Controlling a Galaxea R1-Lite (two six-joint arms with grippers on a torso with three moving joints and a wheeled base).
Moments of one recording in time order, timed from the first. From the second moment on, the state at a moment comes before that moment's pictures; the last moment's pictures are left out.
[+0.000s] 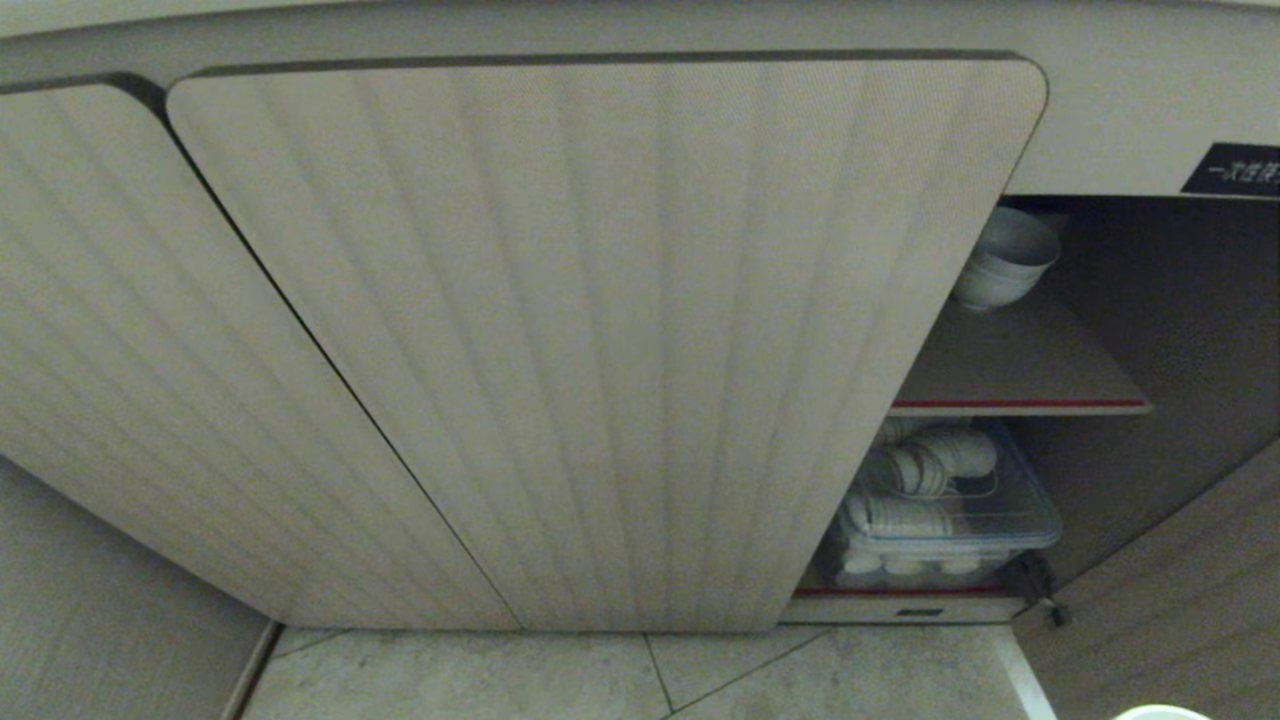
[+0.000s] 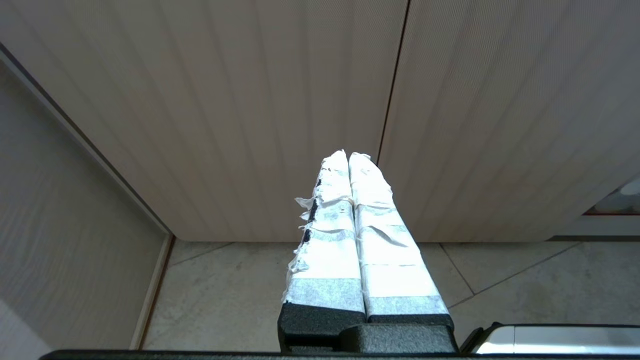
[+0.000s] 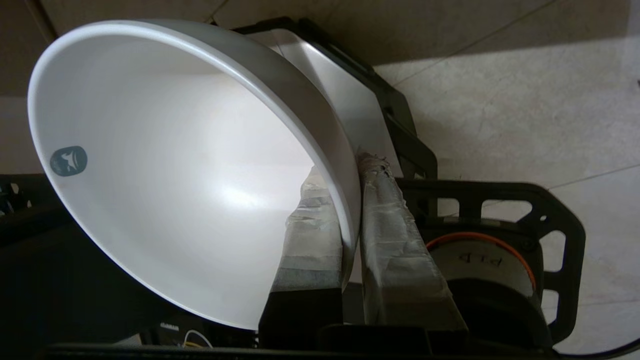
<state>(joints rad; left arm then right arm) 0.00 0.00 0.00 0.00 -0.01 -0.01 -0.05 0.93 -0.54 0.69 0.32 0.19</state>
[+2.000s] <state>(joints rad) 0.00 0.00 0.00 0.00 -0.01 -0.01 0.01 1.36 -0.72 0.36 0.24 0.50</state>
